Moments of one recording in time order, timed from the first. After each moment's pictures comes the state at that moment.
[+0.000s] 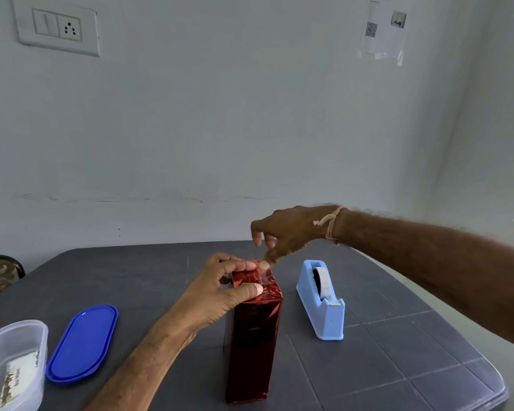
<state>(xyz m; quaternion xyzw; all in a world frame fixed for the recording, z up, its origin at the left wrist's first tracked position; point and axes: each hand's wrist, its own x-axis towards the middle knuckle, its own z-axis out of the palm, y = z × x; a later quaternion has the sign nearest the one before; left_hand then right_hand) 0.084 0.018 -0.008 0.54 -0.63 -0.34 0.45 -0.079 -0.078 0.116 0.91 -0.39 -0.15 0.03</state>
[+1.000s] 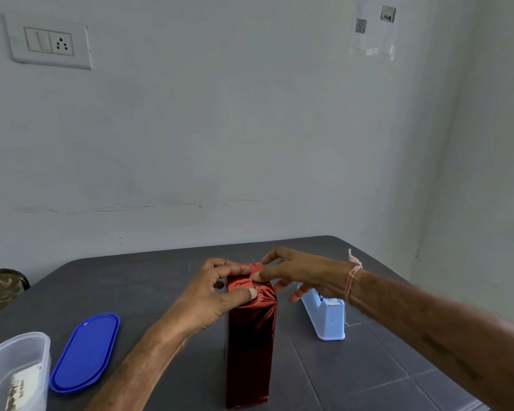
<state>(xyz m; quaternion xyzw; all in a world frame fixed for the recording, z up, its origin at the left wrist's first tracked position) 0.089 0.011 -0.011 0.55 -0.64 -0.32 0.42 -0.118 -0.073 0.030 0.73 -0.51 0.15 -0.42</state>
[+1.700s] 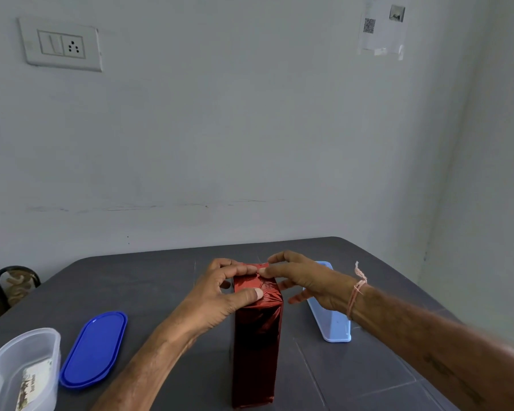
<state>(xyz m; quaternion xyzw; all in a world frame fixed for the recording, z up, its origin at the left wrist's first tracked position) 0.087 0.016 -0.010 0.55 -0.64 -0.33 0.43 -0.112 -0.067 0.013 0.68 -0.51 0.24 -0.48</state>
